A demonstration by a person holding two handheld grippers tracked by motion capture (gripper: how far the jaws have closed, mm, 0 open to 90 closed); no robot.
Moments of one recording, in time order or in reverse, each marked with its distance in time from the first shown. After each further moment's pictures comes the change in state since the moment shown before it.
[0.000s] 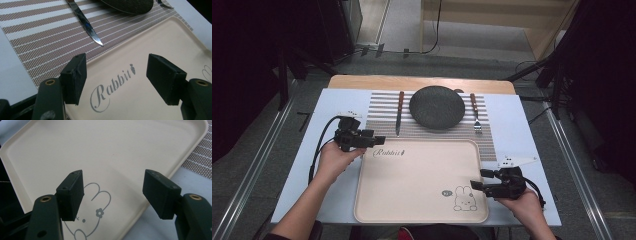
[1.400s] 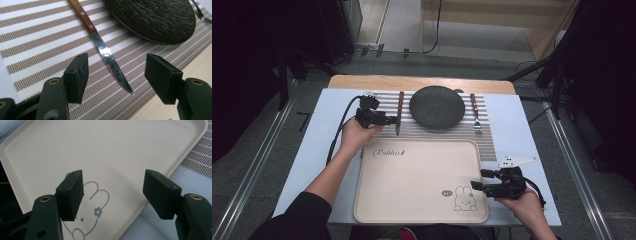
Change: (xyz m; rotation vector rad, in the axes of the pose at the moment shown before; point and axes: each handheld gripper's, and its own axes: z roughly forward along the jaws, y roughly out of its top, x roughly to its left) left arm 0.018 0.060 0.064 0.026 0.127 0.024; right arm -0.002 -0.001 0.001 0.007 -0.001 0.001
